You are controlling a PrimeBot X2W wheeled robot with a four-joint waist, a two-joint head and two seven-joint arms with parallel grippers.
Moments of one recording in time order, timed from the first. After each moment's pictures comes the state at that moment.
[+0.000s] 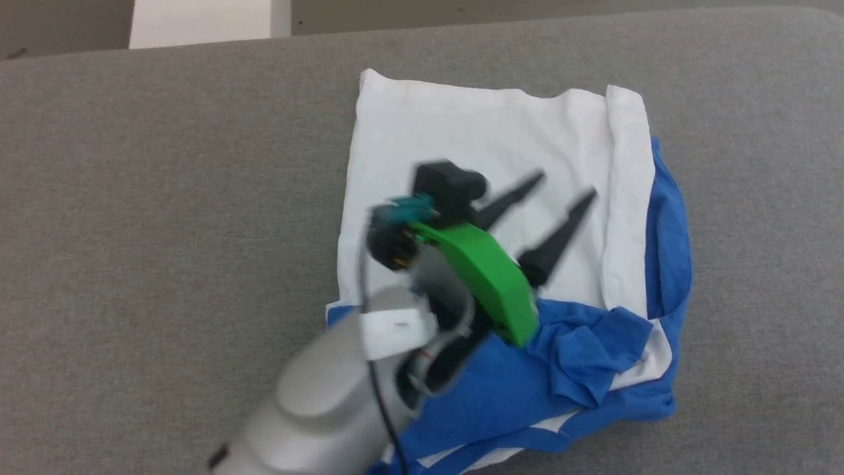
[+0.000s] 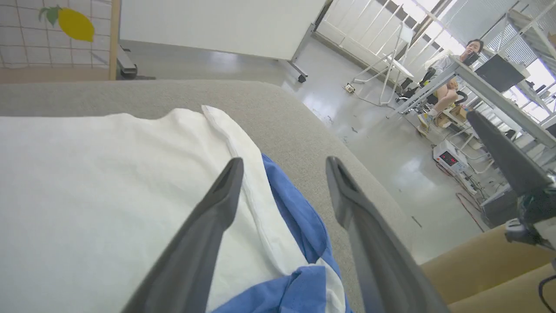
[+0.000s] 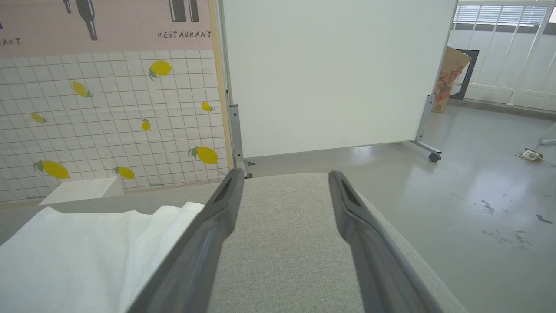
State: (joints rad) left arm -0.65 0.09 -0.81 0.15 -0.84 0.06 0.07; right arm 0.04 -0.05 -0.42 -0.44 0.20 0.13 0.05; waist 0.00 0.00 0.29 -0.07
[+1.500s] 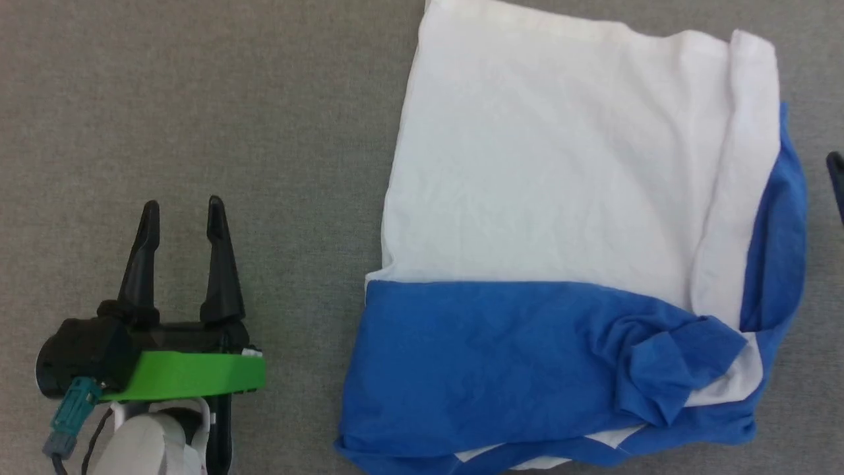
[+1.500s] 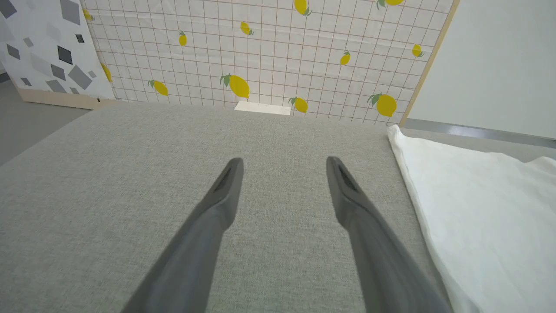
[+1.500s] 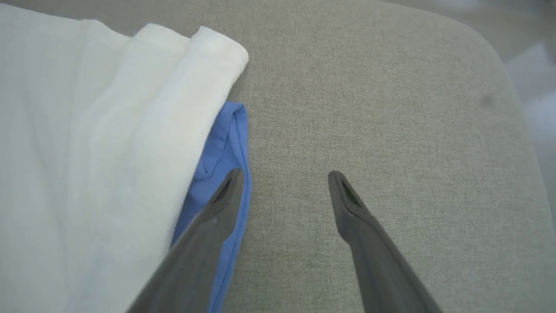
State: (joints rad) left arm -0.09 0.34 -0.22 -0.26 -0.44 0.27 -0.26; right arm -0.36 -0.30 -0.28 -0.18 0.20 0.13 0.78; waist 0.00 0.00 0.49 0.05
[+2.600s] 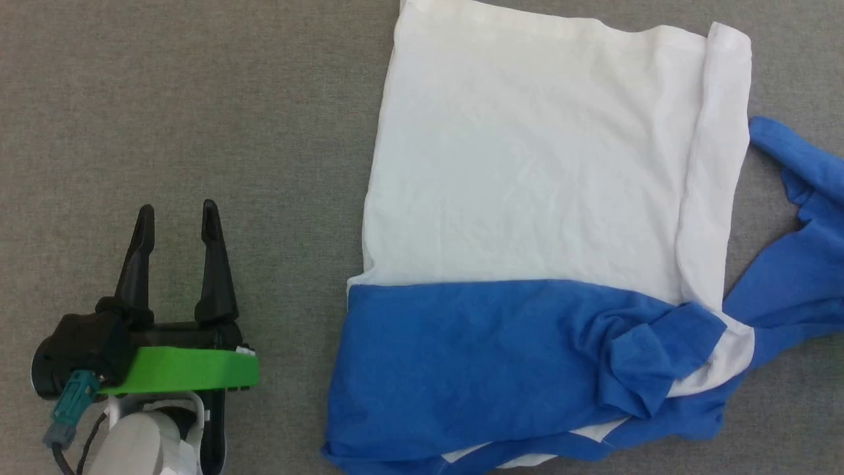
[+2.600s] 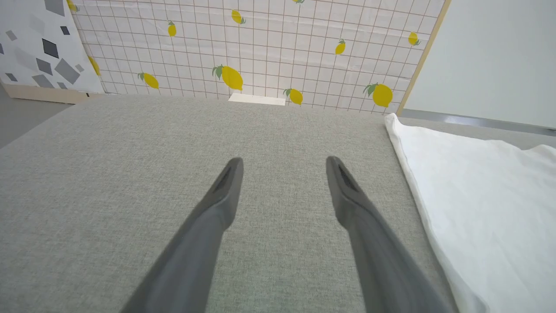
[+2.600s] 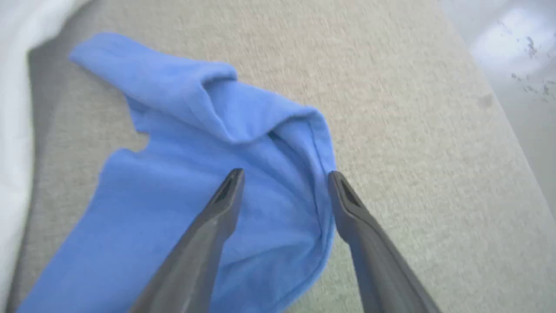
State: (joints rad) left arm -0.09 0.32 -0.18 -0.22 -0.41 0.22 -0.24; right arm -0.15 -0.15 -0.50 -0.11 0.16 0.13 0.54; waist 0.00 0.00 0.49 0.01
